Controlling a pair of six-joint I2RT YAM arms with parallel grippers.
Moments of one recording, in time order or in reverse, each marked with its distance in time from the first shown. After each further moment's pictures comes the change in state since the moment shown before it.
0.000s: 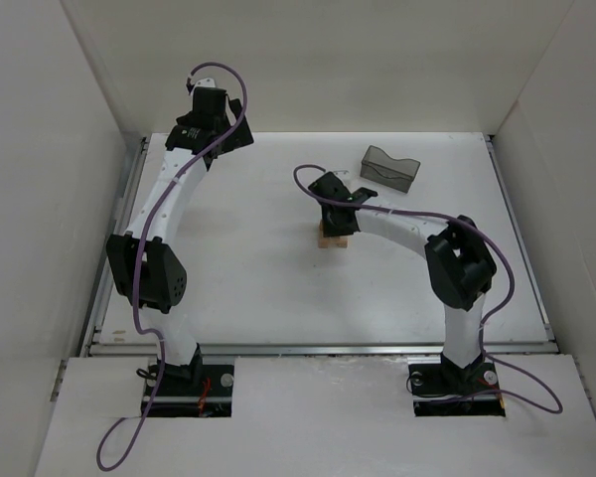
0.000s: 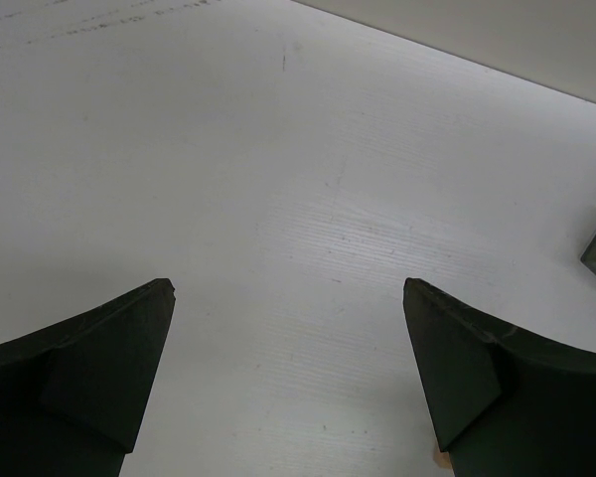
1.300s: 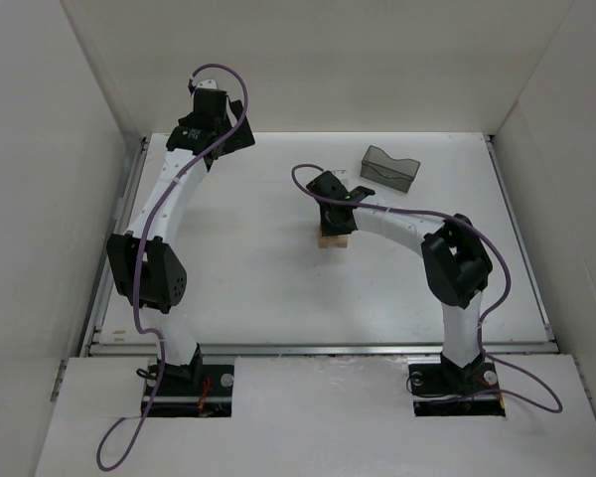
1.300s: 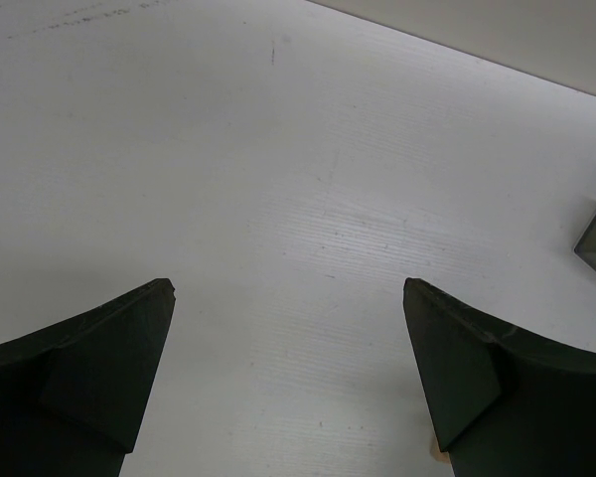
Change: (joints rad) left arm 0.000 0.000 -0.016 0.009 0.024 0.000; right arm 0.000 0.030 0.031 -0.010 -0.004 -0.004
